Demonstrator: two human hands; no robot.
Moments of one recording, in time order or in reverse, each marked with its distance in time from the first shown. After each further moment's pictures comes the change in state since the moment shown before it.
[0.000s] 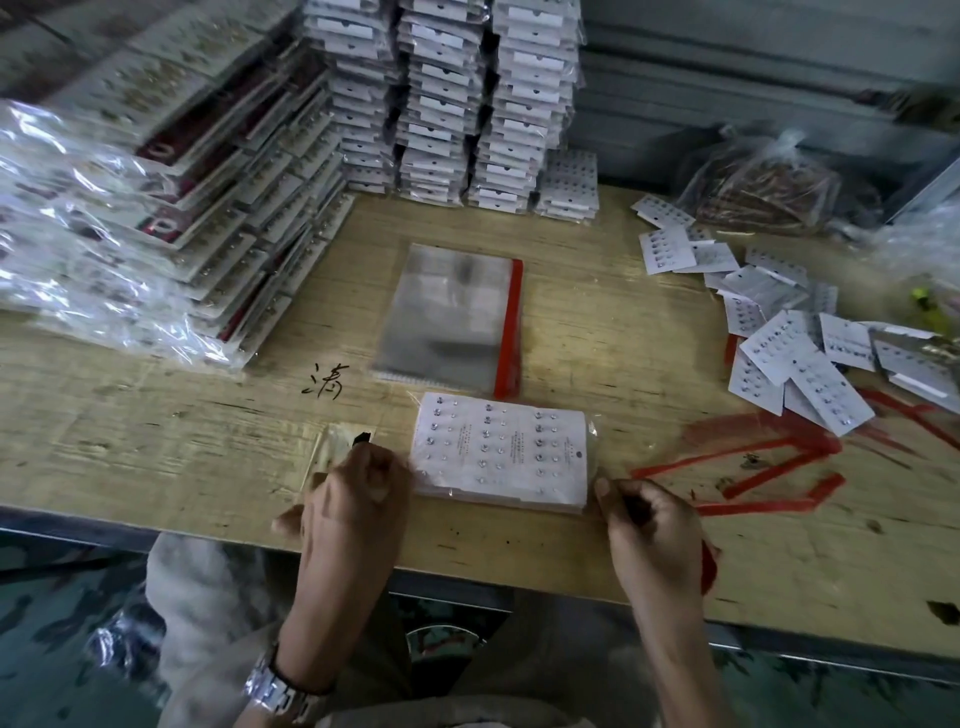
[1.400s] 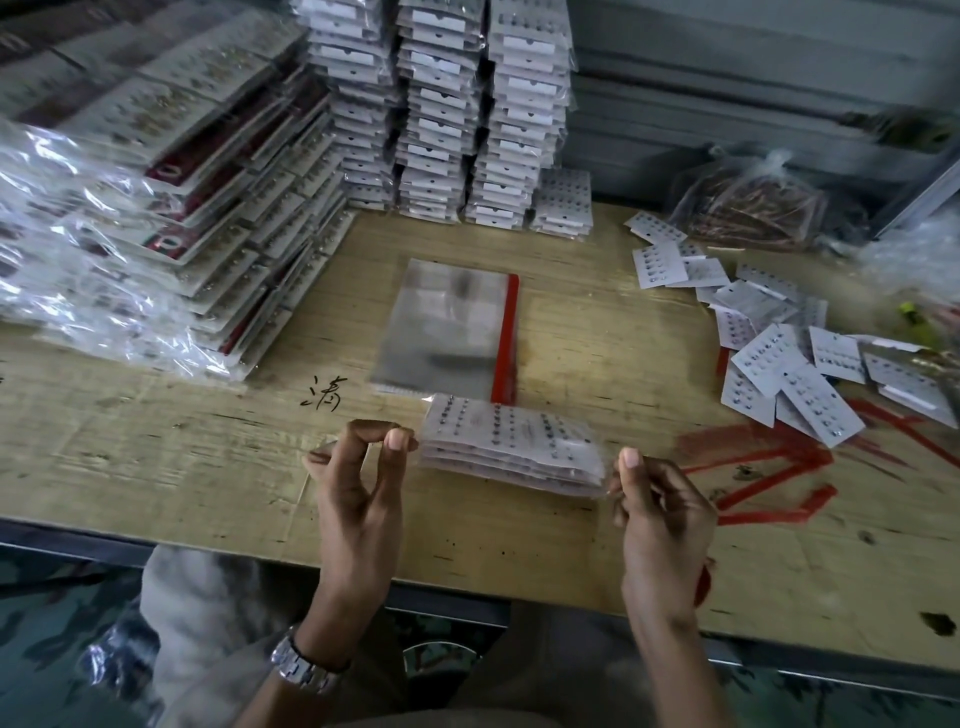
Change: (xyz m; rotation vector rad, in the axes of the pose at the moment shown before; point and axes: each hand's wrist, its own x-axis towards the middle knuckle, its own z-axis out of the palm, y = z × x) left_hand 0.010 0.004 0.015 -0.591 0.061 0.295; right_hand 0.016 0.000 0.008 0.478 0.171 -0.141
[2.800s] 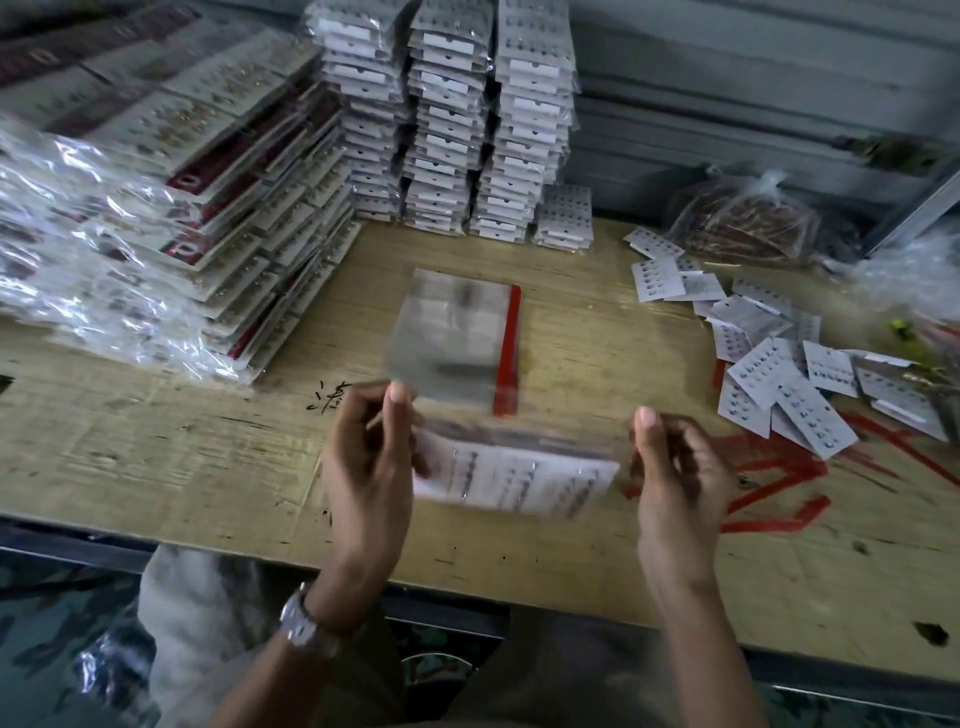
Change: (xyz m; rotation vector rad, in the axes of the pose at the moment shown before) left_hand 0.022 0.023 0.012 -0.237 0.009 0.078; right_hand 0.026 -0.030 0.007 0.056 -0.056 -0.134
